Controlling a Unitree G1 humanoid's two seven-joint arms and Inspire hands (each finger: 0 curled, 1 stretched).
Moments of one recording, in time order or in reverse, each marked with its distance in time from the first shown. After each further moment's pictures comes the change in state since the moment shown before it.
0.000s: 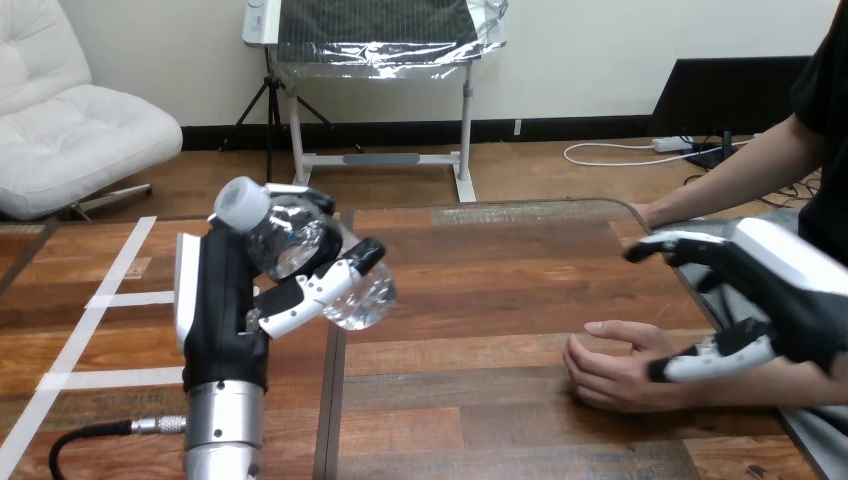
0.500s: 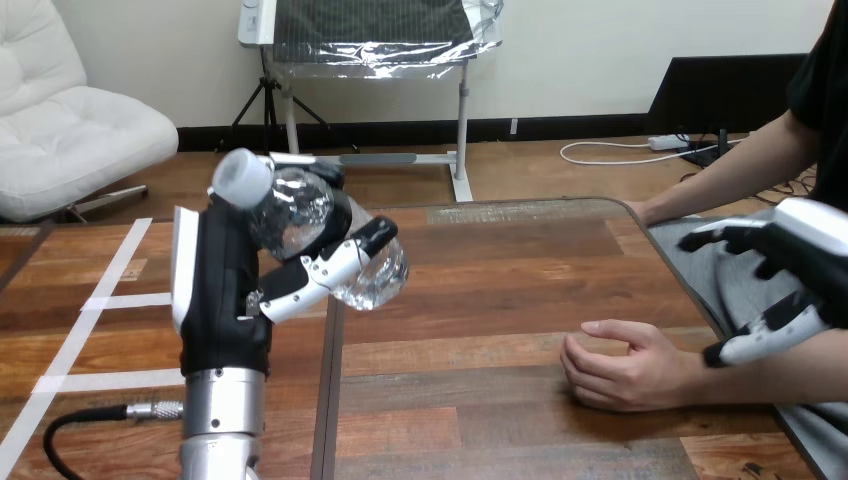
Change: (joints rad) left arm 0.003 -0.014 -0.001 -0.095 -0.003 0.003 -0.027; right arm -0.132 -0.116 0.014 0.130 -0.056 0.031 0.103
